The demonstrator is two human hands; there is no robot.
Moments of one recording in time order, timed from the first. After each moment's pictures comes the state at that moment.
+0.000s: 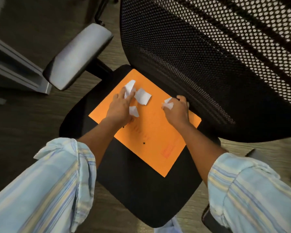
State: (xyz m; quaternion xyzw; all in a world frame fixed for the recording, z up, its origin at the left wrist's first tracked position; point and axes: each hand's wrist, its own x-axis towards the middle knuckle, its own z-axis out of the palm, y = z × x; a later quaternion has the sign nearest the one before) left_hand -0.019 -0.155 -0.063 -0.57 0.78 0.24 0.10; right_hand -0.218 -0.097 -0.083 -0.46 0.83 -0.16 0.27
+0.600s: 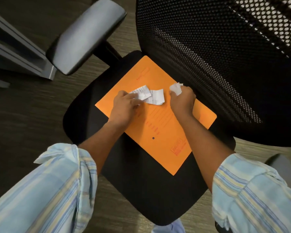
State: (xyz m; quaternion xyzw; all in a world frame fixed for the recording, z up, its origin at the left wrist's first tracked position) left_hand 0.005 -0.133 -0.079 -0.54 0.81 0.22 -0.06; right_hand -0.185 -0.125 -0.087 -0.42 0.84 -0.25 0.22
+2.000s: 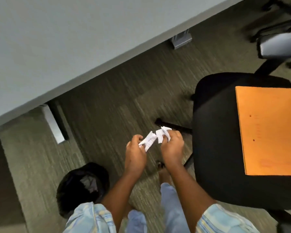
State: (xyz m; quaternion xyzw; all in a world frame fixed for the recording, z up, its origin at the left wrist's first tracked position) left_hand 0.192 0.286 -0.050 -0.88 0.19 0.29 -0.32; right_hand 0.113 0.193 -0.049 -0.68 0.59 -0.14 0.40
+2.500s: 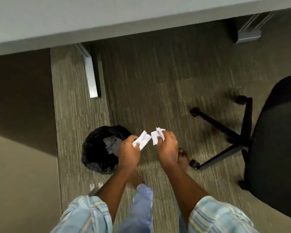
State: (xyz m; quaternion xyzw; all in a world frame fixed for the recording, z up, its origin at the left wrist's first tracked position) left_hand 0.238 0.522 -0.091 -0.90 0.01 0.28 -0.33; right_hand 0.182 0.403 -0.104 -0.79 0.45 0.03 0.41
